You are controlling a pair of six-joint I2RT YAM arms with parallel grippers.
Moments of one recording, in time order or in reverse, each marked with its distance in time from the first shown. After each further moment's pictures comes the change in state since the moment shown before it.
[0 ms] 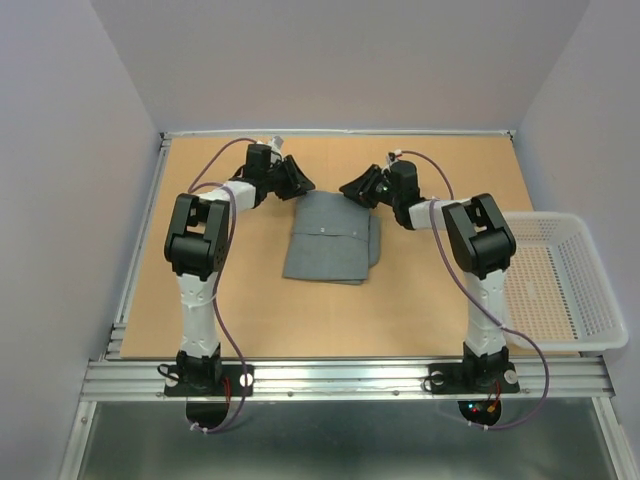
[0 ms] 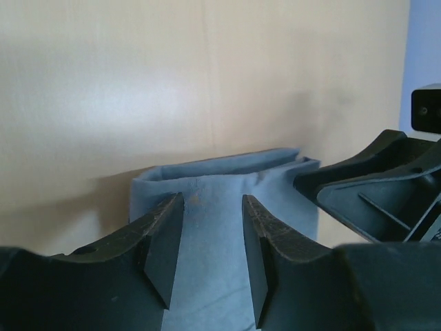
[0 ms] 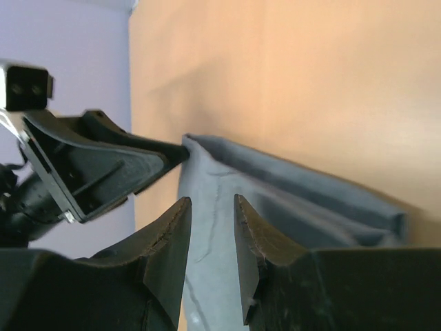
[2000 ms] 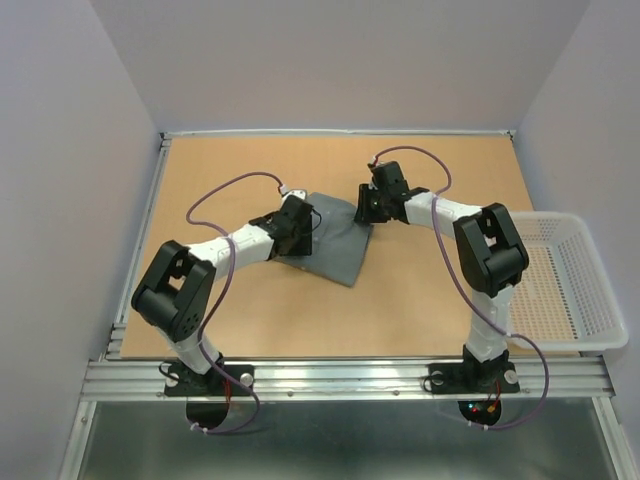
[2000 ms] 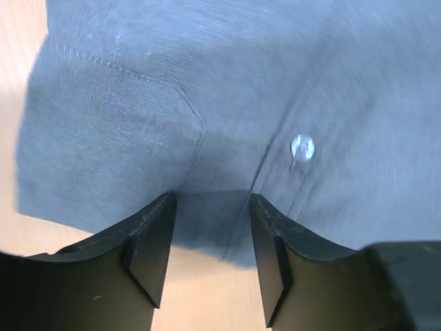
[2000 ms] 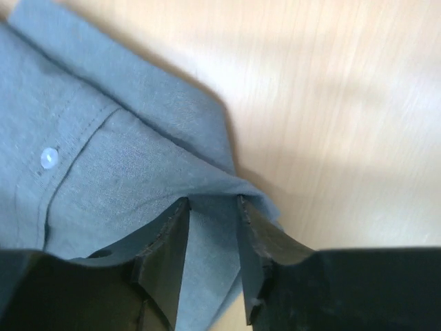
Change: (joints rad) left arm -0.356 -0.434 -0.450 -0.362 -0.700 0.193; right arm 0.109 -0.177 0.013 -0.711 0.389 -0.621
